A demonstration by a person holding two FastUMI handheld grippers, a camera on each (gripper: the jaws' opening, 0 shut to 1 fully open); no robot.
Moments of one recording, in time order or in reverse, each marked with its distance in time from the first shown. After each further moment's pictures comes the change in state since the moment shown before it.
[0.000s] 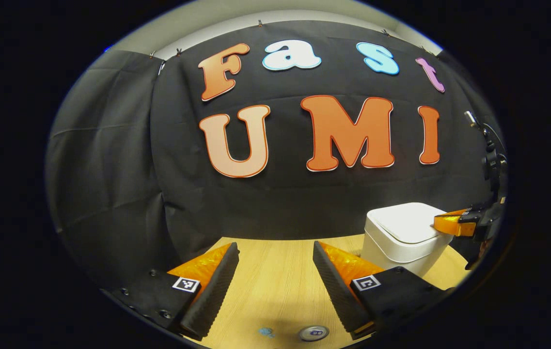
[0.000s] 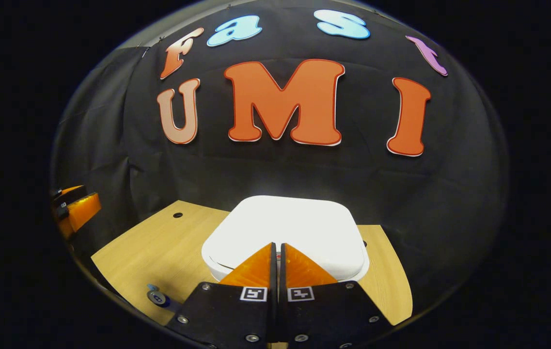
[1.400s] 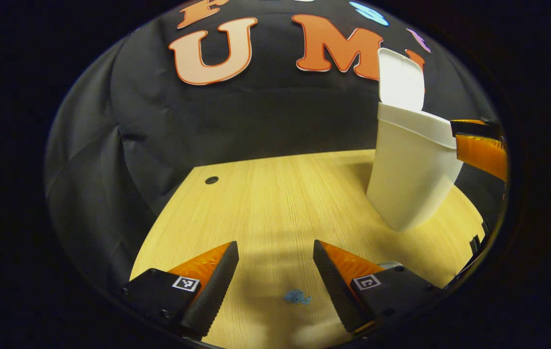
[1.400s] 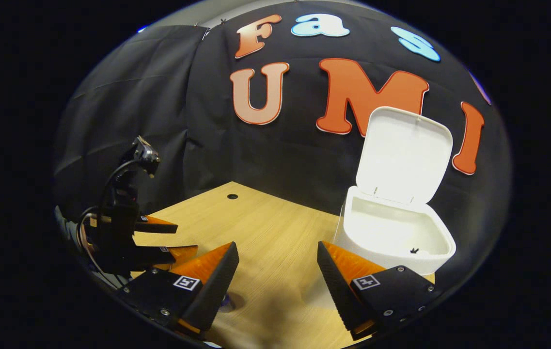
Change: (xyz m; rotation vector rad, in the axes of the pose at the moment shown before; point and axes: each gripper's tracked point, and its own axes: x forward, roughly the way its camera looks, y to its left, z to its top) left arm 0.040 0.032 -0.234 0.080 0.465 -0.237; right arm -0.020 0.165 -0.055 -0.161 0.066 0.245
